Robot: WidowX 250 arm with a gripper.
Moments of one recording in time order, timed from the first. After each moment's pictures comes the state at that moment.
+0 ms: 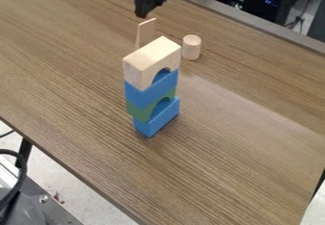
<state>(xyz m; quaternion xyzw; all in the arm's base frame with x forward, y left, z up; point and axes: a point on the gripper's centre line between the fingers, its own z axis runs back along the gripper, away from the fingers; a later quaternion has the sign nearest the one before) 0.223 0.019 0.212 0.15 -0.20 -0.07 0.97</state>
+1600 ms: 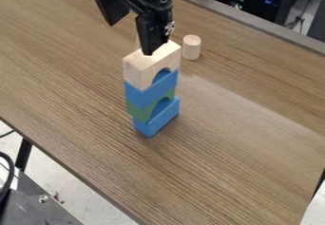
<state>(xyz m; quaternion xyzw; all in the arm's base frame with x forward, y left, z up) 0.220 0.013 0.173 0.04 -0.18 -0.08 0.98</state>
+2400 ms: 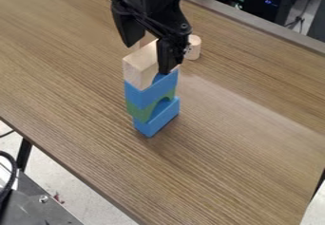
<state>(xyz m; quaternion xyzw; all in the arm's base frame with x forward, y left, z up) 0.236 0.002 0.143 0.03 -0.15 -0.08 0.99</state>
